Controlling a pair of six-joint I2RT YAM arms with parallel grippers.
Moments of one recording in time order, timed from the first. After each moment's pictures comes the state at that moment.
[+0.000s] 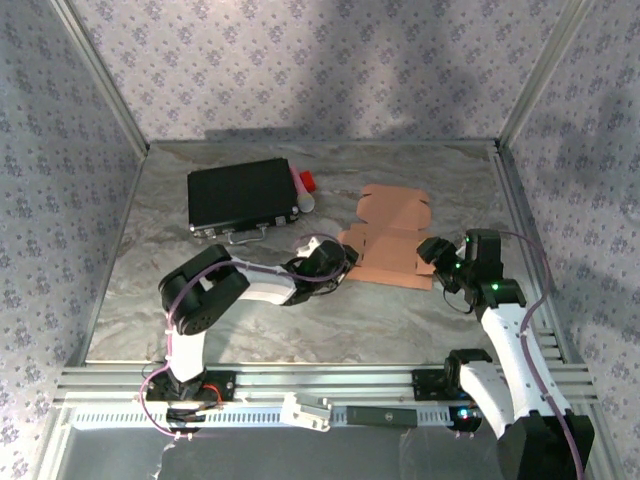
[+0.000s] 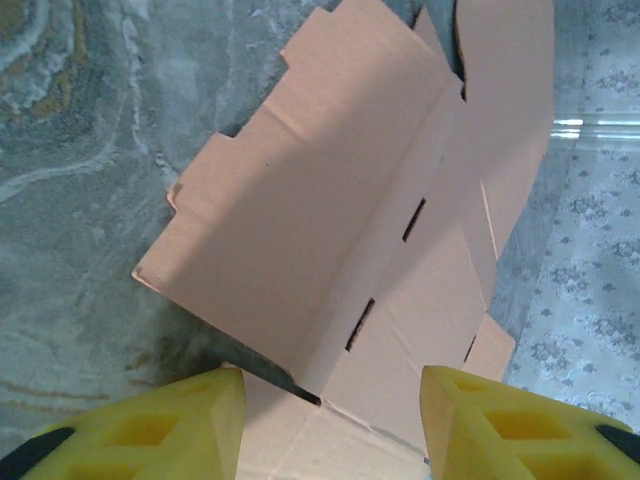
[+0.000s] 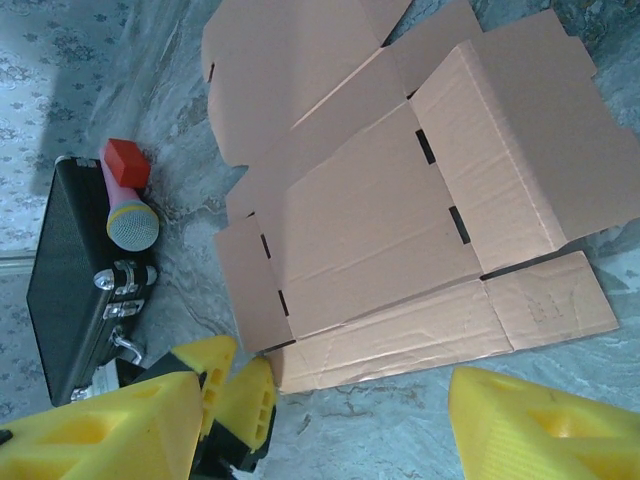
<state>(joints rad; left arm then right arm) -0.97 1.91 0.91 0.39 -0.17 -1.63 0.02 0.81 0.60 -0.55 -0.30 0.87</state>
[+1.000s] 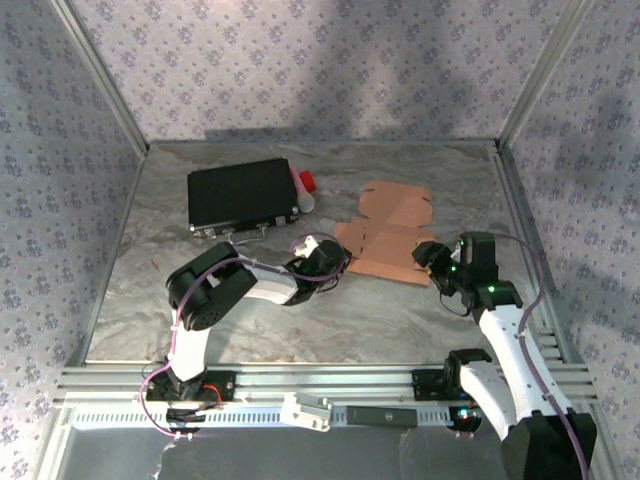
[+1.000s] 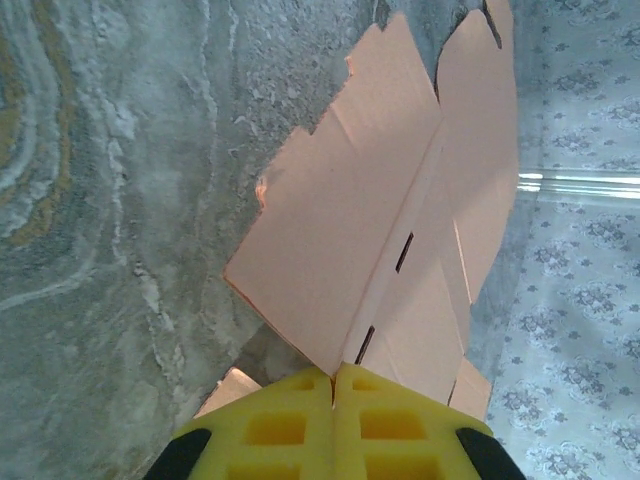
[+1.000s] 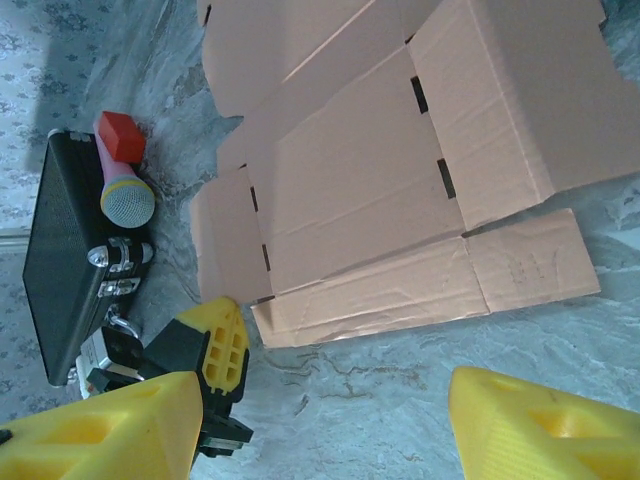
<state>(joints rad) -0.96 1.95 0.91 0.50 -0.26 -1.64 0.07 0.81 0.57 -0.53 -0.30 0.89</state>
